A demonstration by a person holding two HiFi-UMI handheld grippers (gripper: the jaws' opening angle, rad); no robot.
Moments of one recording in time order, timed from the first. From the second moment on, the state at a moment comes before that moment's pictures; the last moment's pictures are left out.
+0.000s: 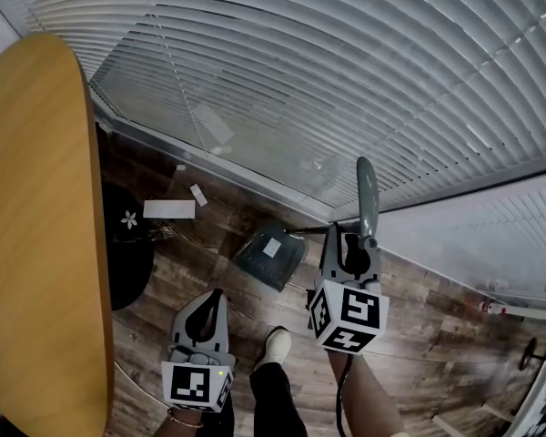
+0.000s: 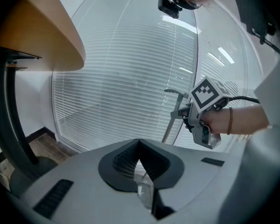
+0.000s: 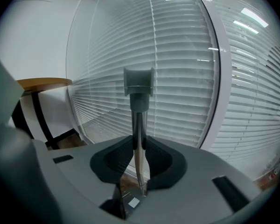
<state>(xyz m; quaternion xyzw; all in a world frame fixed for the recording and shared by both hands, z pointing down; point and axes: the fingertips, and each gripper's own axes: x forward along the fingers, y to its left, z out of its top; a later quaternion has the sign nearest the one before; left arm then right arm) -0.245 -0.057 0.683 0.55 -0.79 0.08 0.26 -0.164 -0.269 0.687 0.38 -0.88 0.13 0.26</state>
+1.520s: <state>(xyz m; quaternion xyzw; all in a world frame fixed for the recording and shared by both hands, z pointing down) -0.207 -0.066 0.425 0.65 -0.75 0.05 0.11 -0.081 -0.159 0.402 0.41 -0.89 0.07 0.17</state>
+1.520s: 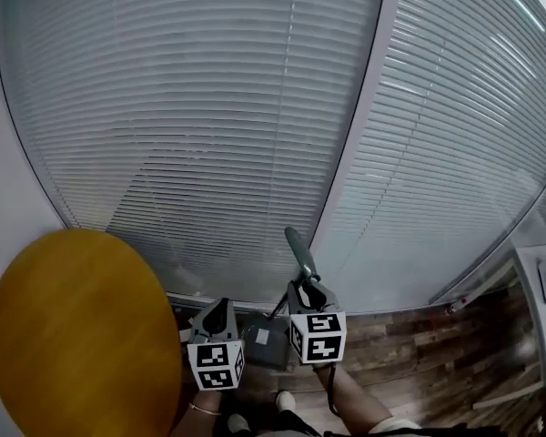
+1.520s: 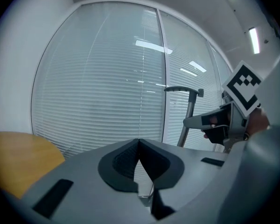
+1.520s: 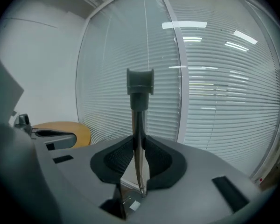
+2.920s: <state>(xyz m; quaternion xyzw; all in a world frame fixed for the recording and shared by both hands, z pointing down) -0.081 -0.125 0.419 0.69 -0.71 0.06 0.12 0.077 -0.197 0.401 0.43 -0.88 0.07 0.17</state>
